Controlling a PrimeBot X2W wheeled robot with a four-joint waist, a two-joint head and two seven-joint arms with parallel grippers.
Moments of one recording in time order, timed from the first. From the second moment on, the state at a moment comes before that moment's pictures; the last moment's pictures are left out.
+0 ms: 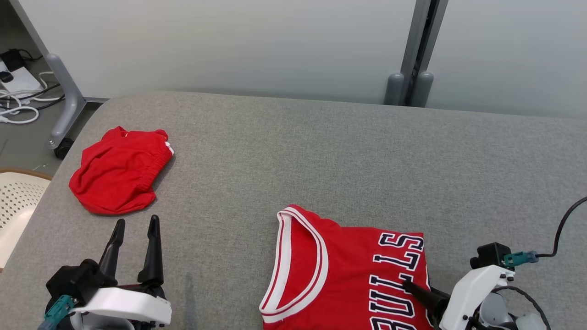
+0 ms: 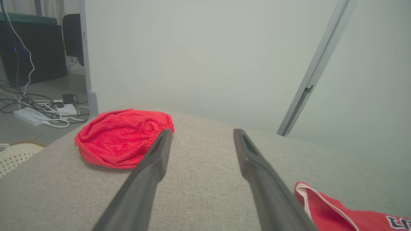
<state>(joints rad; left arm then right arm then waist) -0.07 0.09 0.02 0.30 -0.36 -0.11 -0.26 -0.18 -0.13 0.20 0.48 0.81 0.13 0.51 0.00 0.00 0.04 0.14</state>
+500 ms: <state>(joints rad) -0.07 0.09 0.02 0.30 -0.35 -0.12 -0.26 -0.22 -0.13 0.22 0.50 0.86 0.13 0.49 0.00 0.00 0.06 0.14</state>
